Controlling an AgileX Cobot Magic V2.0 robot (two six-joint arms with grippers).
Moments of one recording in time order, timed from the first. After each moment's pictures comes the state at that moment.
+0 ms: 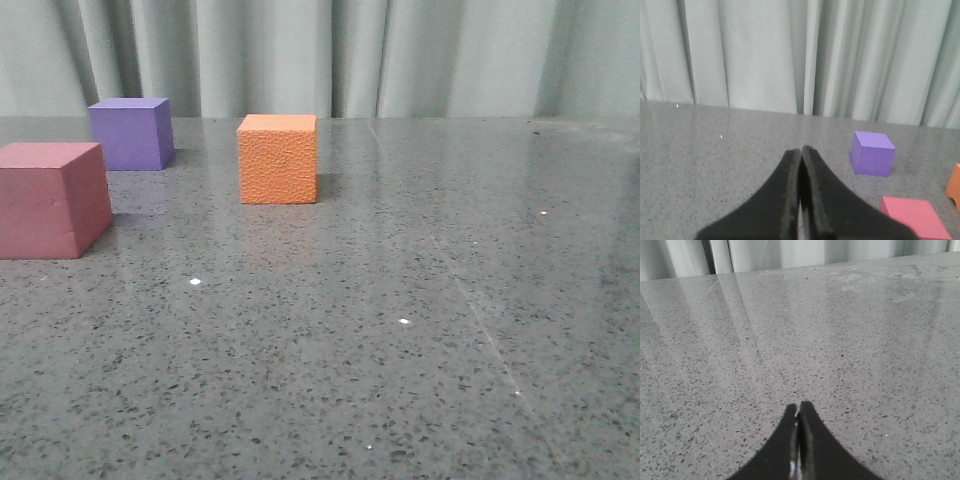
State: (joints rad) left arm 0.04 0.17 -0.46 0.05 0.40 -0.15; right arm 0.03 -0.01 0.03 -0.04 0.20 0.17
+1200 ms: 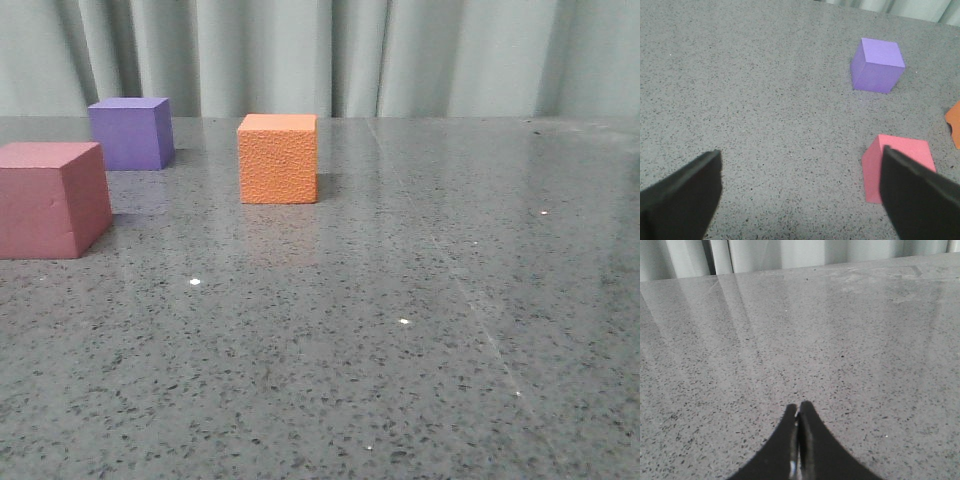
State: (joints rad) left arm 0.04 0.62 -0.78 -0.03 0.75 -0.14; right arm 0.03 -0.01 0.03 -0.04 0.20 0.17
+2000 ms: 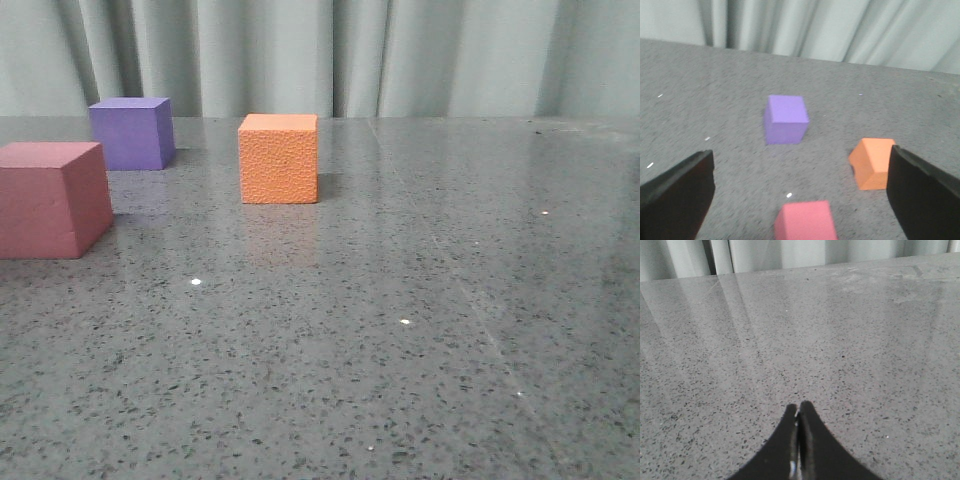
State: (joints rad) left arm -0.01 0.88 -1.08 -0.40 0.74 0.13; right arm 0.03 -0.01 0.03 -0.04 0.20 0.17
